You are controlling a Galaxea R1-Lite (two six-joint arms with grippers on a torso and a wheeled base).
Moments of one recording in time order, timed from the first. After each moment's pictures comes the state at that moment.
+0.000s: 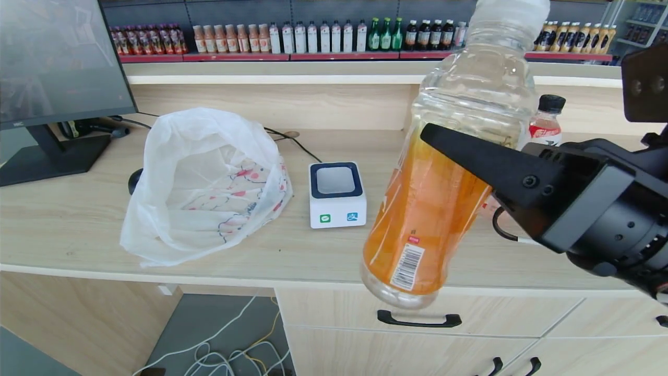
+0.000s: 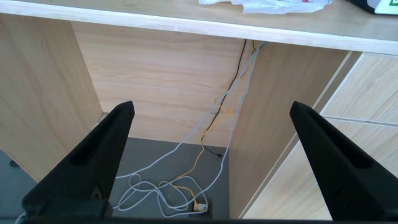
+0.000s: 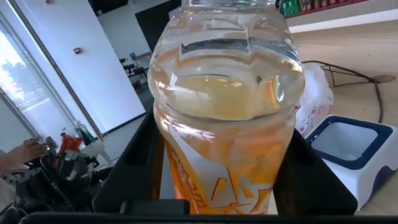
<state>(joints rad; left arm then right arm) 0.00 0.00 0.00 0.00 0.00 0.00 0.74 1.46 -0.67 -1.20 0.36 0.39</state>
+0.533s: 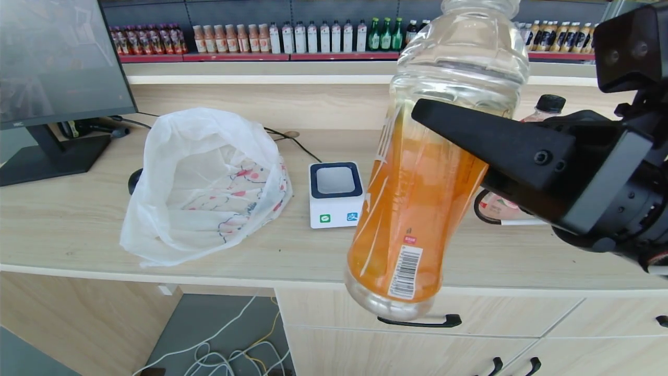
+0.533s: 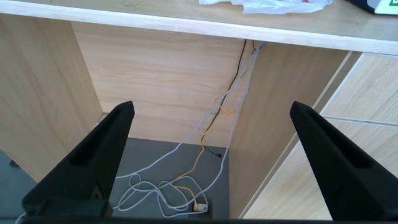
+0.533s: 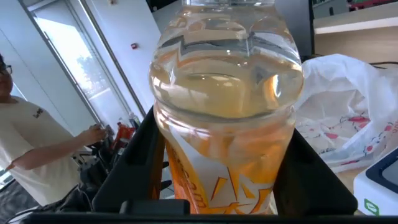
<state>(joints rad) 0.00 0.00 0.00 0.00 0.00 0.00 0.73 1.50 -0.77 -1.19 0.56 0.51</state>
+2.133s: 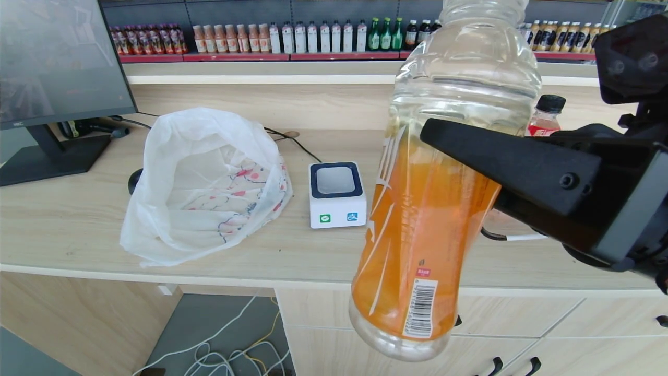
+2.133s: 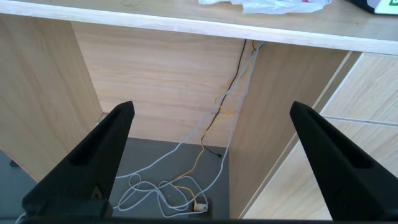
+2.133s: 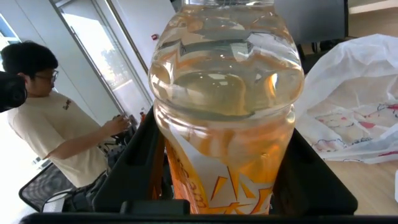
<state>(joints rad) 0.00 0.00 0.00 0.00 0.00 0.00 0.75 1.47 -0.73 -1.20 0.60 0.55</state>
